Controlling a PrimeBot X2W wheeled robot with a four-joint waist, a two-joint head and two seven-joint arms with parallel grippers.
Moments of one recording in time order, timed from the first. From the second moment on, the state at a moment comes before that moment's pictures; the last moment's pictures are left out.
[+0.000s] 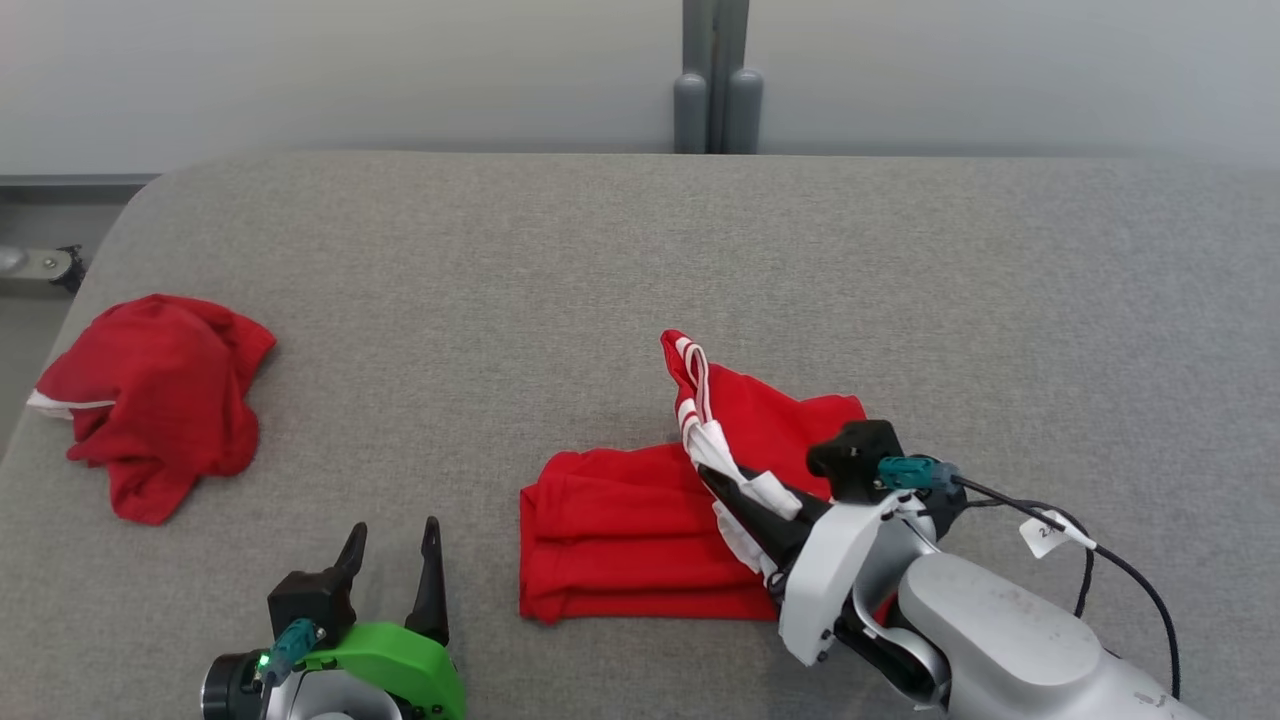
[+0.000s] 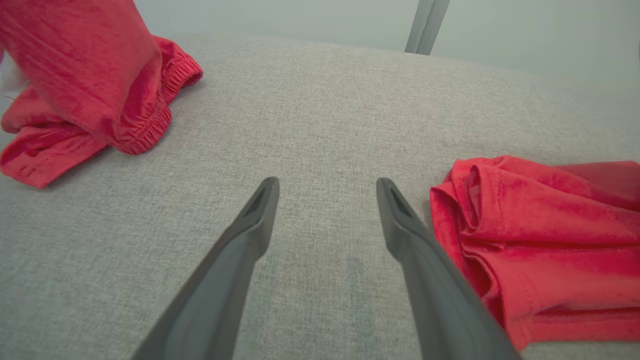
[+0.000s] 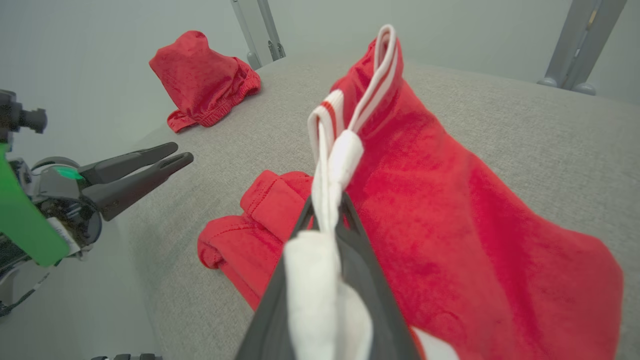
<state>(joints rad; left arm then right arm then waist) -0.15 0.05 -0.13 0.57 -0.24 -0.03 -0.26 -0.51 -0.29 0.89 0.43 0.72 0.13 -0.14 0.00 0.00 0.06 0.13</state>
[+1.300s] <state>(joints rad) -0.10 0.05 -0.08 0.43 -0.17 0.01 -0.26 -0.23 -0.17 0.15 0.43 0.40 0.13 -0.26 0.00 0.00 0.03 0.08</state>
